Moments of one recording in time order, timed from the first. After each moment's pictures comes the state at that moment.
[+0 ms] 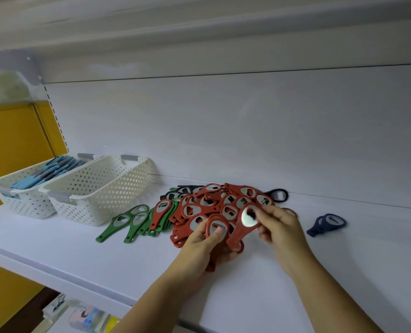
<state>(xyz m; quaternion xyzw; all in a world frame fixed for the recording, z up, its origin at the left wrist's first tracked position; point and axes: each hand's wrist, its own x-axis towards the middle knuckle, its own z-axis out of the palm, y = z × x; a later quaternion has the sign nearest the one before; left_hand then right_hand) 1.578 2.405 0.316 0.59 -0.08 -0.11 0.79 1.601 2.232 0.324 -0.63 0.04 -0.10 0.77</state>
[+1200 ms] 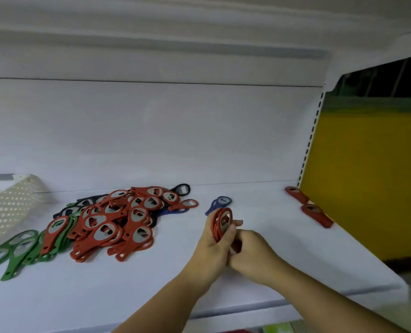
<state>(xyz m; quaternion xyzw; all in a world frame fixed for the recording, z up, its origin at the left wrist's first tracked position) 1.513 2.260 0.326 0.65 -0.28 -0.17 0.69 1.470 2.149 0.330 -0.90 0.09 -0.06 0.42</state>
